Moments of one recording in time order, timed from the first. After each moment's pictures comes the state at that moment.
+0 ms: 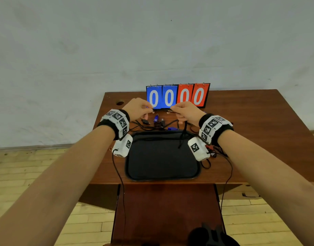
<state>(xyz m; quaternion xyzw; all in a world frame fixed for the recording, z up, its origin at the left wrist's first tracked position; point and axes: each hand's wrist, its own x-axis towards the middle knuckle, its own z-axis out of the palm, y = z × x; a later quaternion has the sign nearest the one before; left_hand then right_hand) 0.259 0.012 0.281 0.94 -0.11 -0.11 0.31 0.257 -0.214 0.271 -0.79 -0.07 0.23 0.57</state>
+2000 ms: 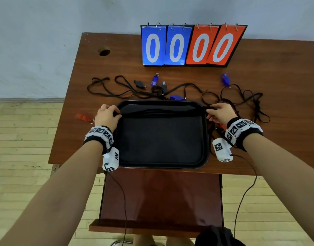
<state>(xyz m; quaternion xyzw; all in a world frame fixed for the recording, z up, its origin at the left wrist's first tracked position) 0.253 0.077 0.044 0.96 0.17 -0.12 0.21 0.313 -0.320 0.052 -0.79 0.23 0.23 0.51</state>
